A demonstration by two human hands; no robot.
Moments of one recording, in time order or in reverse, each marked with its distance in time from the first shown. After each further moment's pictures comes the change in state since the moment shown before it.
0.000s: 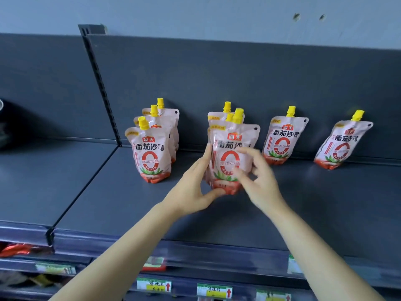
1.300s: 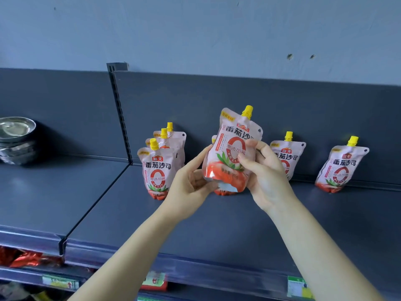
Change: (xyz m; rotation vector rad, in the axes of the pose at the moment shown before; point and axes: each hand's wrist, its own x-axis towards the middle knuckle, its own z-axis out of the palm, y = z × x) left_hand 0.005 0.075 -0.033 -0.462 0.170 -0.154; right_hand 0.031 -0.078 -0.006 0.786 0.079 0.268
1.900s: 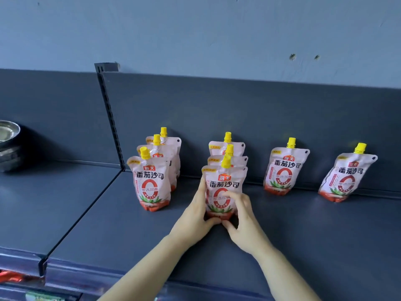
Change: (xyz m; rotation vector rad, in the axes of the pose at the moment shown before) left_hand 0.013 -0.101 0.012 0.450 -0.090 -0.151; right_hand 0.001 0.106 -0.076 -1.032 -0.236 -0.179
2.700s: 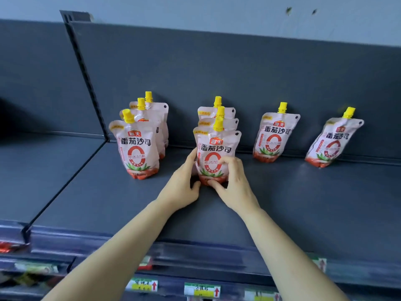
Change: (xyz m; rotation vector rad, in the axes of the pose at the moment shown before) left_hand -0.001 -0.018 0.002 0.108 0.025 0.048; right_hand 0.001 0.015 0.010 -0.187 0.194 -0.059
